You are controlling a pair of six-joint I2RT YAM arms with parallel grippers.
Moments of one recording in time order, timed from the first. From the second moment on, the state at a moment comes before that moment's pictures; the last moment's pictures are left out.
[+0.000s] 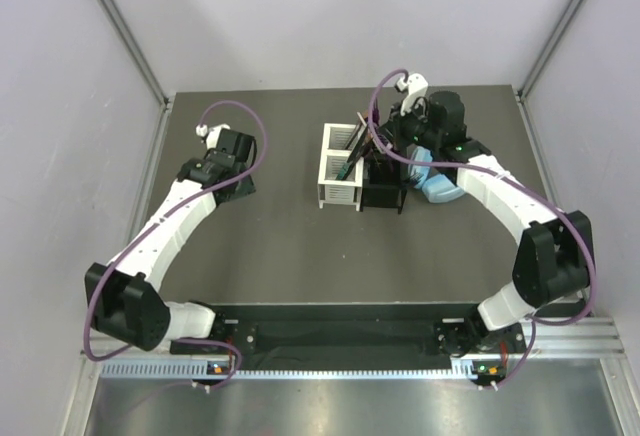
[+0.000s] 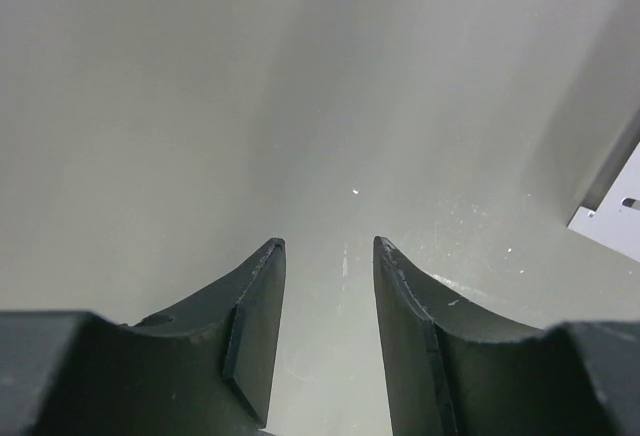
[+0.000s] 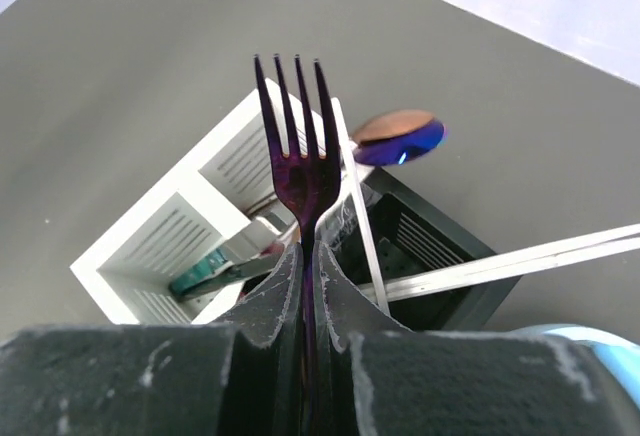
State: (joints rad) left arm -0.34 1.32 1.17 -0.82 -0.41 -0.60; right arm 0.35 1.53 1.24 -0.03 -0.33 -0.01
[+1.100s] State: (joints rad) left arm -0.34 1.52 1.33 -0.80 -0.27 -0.57; right arm 0.34 1.34 1.02 -0.02 -0.24 0.06
